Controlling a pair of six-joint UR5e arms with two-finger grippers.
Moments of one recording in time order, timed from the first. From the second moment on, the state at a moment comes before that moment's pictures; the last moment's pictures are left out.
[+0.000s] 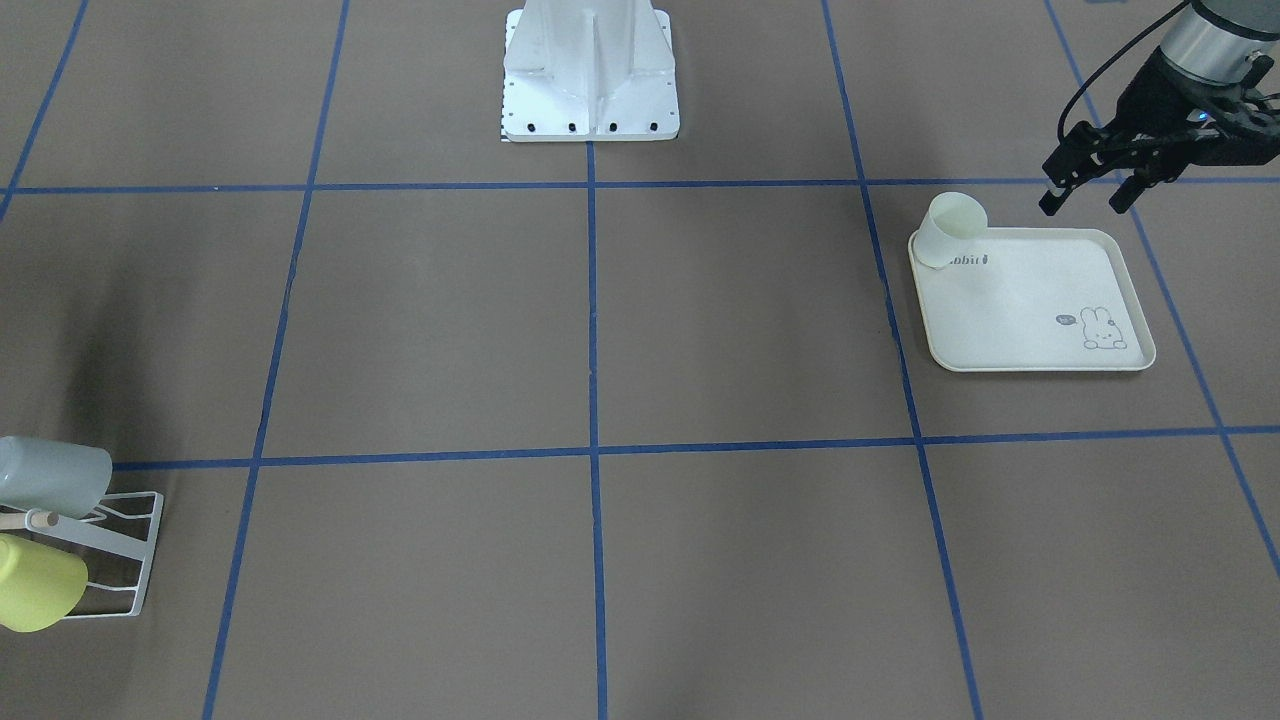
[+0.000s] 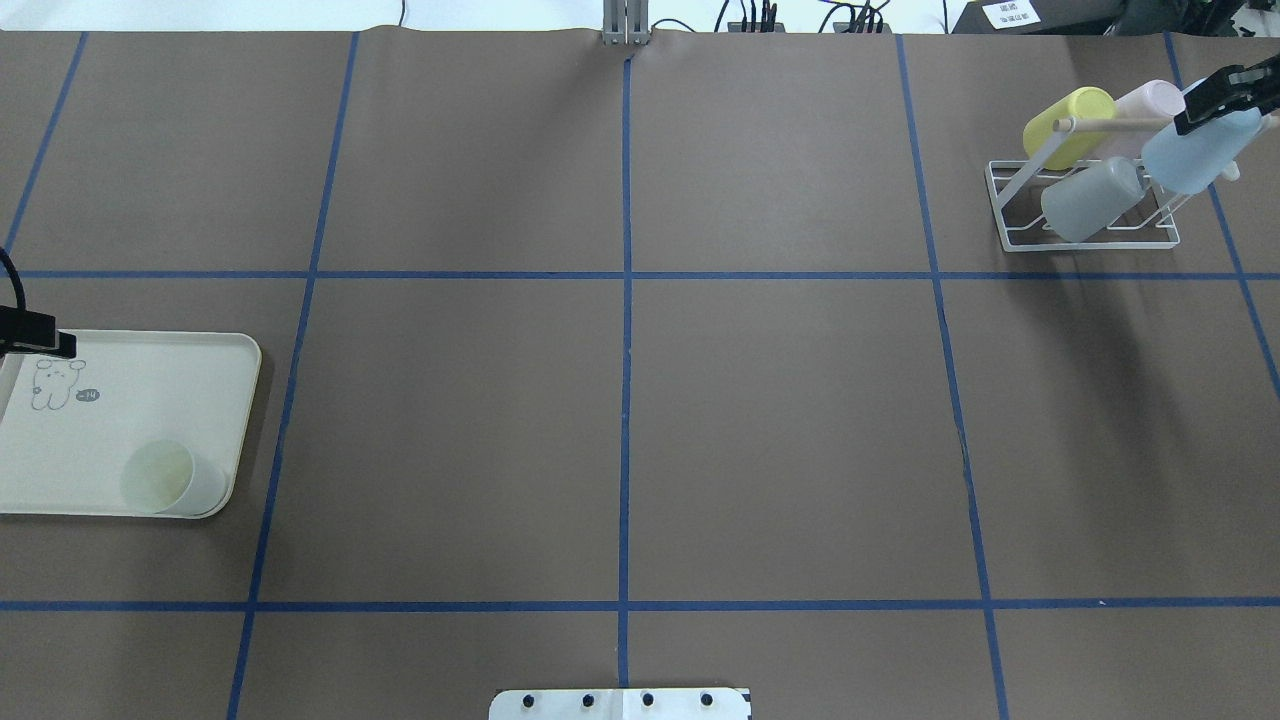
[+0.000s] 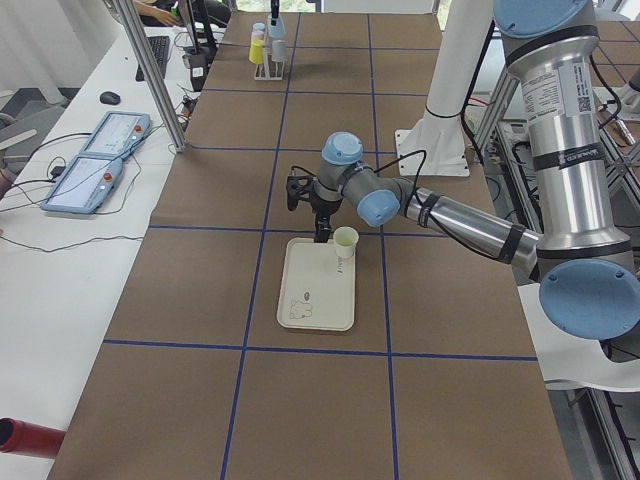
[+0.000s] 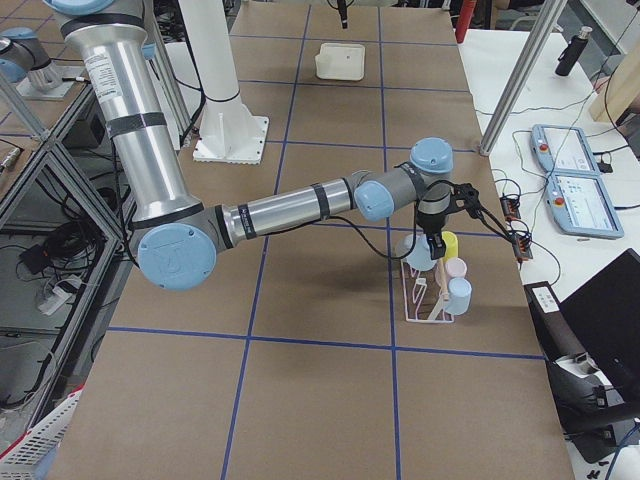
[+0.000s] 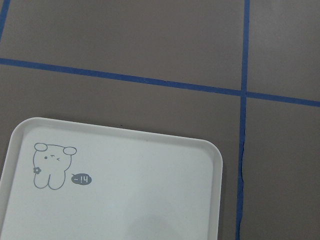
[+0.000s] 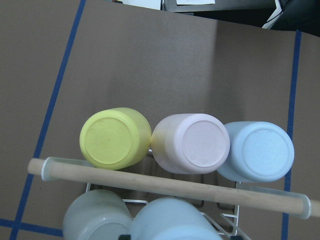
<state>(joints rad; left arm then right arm) -1.02 -1.34 -2.13 -2.00 -2.13 -0.98 1.34 -1.28 1.56 -1.35 2.21 0.34</state>
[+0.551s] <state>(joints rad) -1.00 -1.30 -2.16 -2.00 -2.14 -0.99 1.33 -1.29 1.54 -1.34 2.21 0.33</state>
